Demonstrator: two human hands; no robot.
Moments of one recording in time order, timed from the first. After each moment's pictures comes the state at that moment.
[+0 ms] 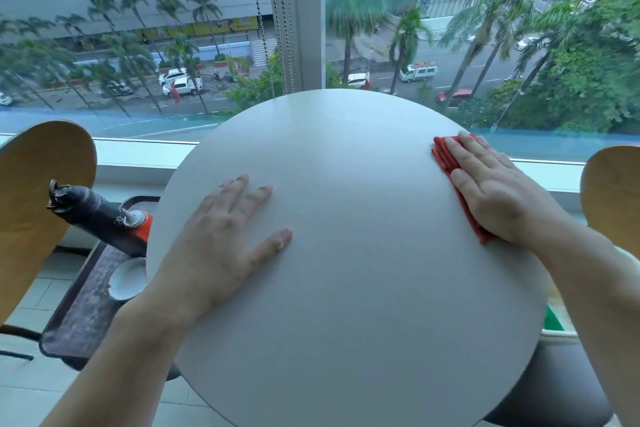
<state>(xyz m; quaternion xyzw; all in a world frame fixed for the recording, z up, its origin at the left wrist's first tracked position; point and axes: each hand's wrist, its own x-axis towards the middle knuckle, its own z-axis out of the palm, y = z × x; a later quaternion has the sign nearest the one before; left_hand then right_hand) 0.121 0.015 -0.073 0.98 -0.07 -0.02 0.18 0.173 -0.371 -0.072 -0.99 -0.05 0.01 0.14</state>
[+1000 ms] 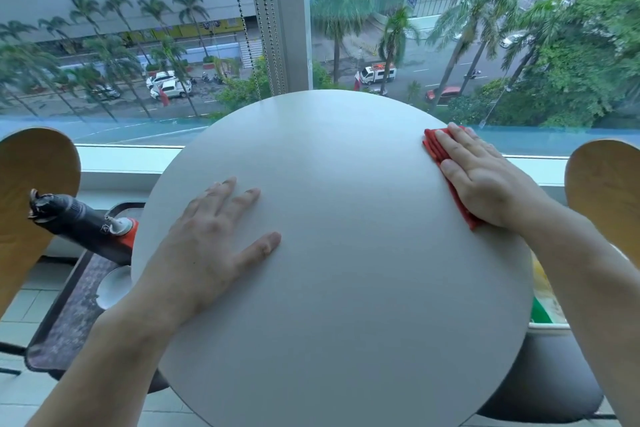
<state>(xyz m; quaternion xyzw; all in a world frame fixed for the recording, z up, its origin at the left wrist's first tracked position) 0.125 0.016 -0.072 0.98 -0.07 -0.05 0.17 0.193 -0.383 -0.080 -0.99 -0.03 0.04 0.14</state>
